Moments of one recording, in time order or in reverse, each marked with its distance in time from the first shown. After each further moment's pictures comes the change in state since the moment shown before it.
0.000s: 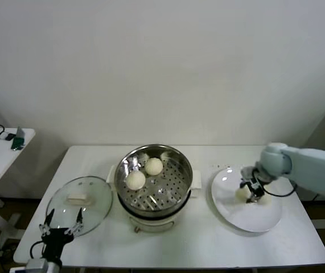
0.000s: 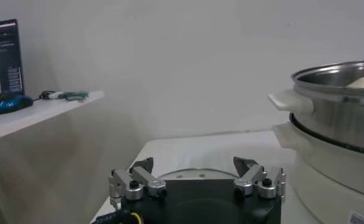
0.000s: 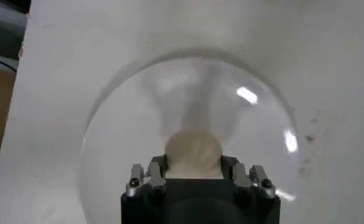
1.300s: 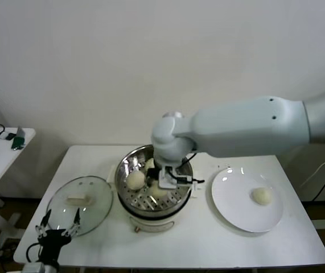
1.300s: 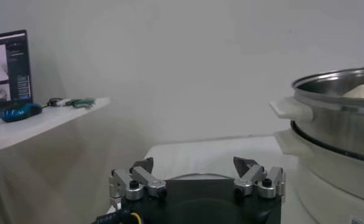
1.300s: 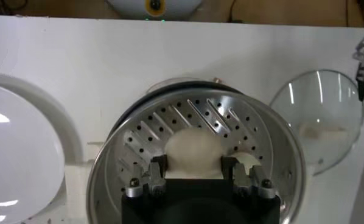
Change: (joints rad) left arm 0.032 -0.010 -0.015 -0.036 -0.001 -0.015 -0.003; right arm 0.211 0.574 -0.020 0.268 -0.221 0.306 0.010
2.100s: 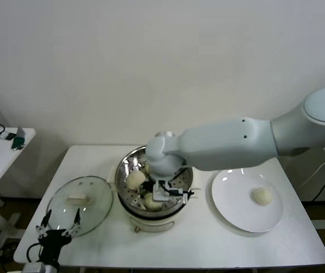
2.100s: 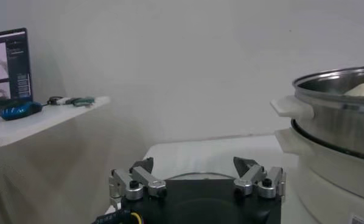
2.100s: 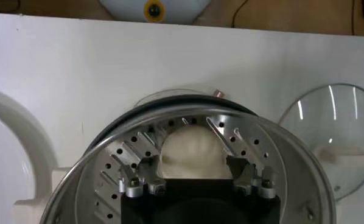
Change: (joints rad) left arm -0.003 -0.002 0.002 0.006 0.002 -0.003 -0.001; right arm -0.095 0.030 0.007 -0.090 -0.020 0.018 0.026
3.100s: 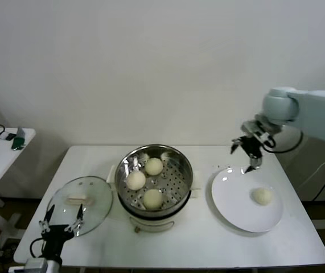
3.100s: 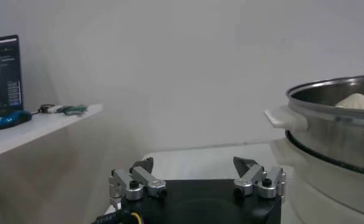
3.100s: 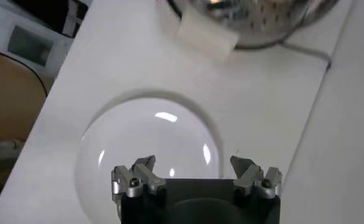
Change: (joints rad) left arm -0.026 0.012 0.014 0.007 -0.005 -0.007 0.007; right arm 0.131 -0.601 -0.218 -0.255 0.446 -0.228 -0.129
